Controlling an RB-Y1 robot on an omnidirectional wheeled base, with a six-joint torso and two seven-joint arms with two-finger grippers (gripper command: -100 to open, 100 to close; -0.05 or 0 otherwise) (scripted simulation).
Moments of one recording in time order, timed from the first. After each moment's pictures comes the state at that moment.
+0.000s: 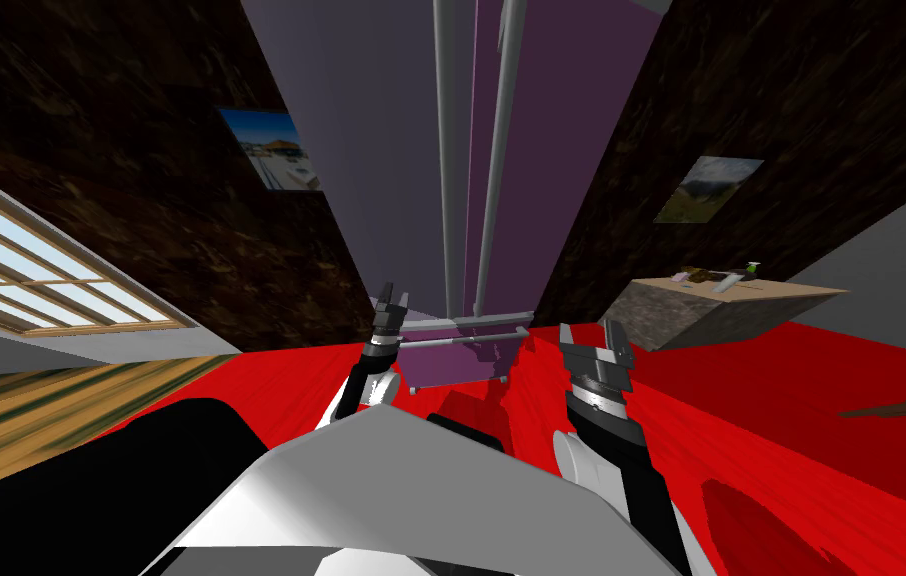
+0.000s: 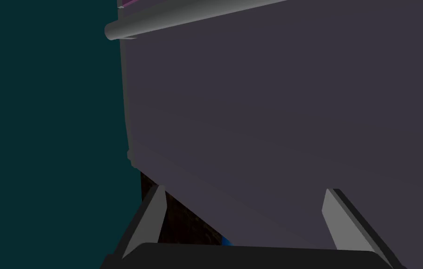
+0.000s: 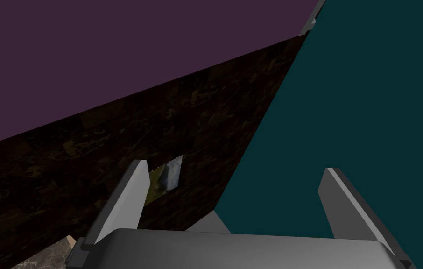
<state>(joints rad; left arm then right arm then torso) 0.47 0.03 -0.03 -2.37 0.03 -0.44 -0.11 0.48 0.00 0.01 -2.24 -0.02 -0.50 -0.15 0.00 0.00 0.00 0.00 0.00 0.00</state>
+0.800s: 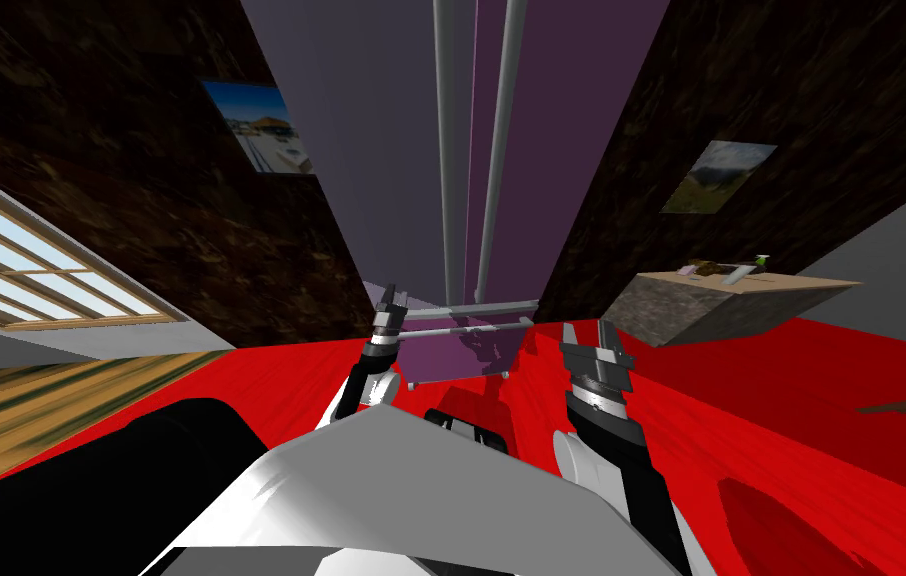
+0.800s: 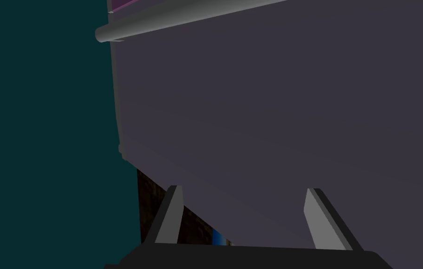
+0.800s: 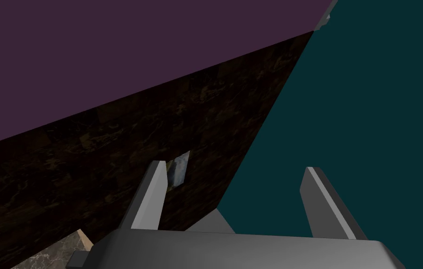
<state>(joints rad) 0.47 0.03 -0.03 -2.37 0.03 -0.44 -0.11 0.48 0.00 0.01 -2.24 -0.02 -0.50 -0.15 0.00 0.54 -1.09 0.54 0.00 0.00</state>
